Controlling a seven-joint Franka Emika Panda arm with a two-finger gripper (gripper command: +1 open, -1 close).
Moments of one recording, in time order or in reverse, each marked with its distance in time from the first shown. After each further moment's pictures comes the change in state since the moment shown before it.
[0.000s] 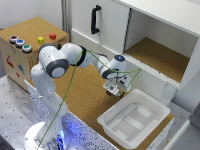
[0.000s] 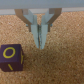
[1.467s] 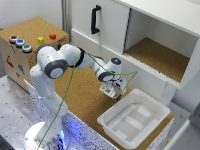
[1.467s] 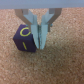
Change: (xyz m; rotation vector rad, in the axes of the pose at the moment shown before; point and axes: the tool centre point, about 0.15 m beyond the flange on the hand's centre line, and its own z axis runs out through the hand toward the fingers) arm -0.029 -0.041 0.008 0.027 0.017 -0.095
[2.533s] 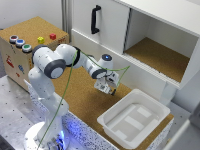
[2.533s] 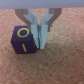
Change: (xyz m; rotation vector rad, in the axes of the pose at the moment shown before) arm 0.018 -0.091 0.018 0.050 -0.002 -0.154
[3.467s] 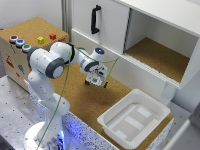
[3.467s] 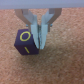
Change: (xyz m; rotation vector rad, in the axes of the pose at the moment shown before) arm -0.013 -0.117 -0.008 0.148 -0.107 -0.197
